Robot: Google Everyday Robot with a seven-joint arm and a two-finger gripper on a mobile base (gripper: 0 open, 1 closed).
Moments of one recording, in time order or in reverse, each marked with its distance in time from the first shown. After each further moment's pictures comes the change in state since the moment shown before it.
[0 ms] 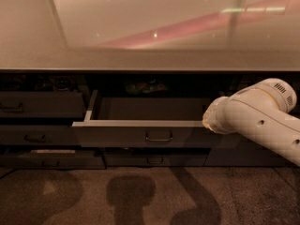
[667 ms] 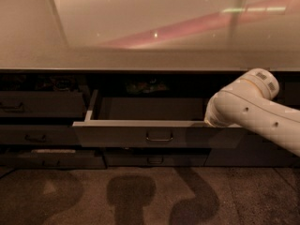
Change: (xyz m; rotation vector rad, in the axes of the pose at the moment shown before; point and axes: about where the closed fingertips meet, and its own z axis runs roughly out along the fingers) arm 0.017 -0.013 0.032 -0.047 0.102 0.037
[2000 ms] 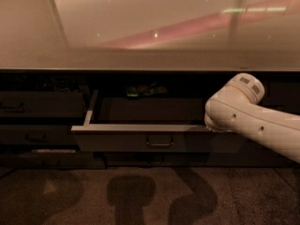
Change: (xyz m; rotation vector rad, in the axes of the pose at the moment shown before) arm 0.013 0.010 0.024 -0.011 0.113 -0.006
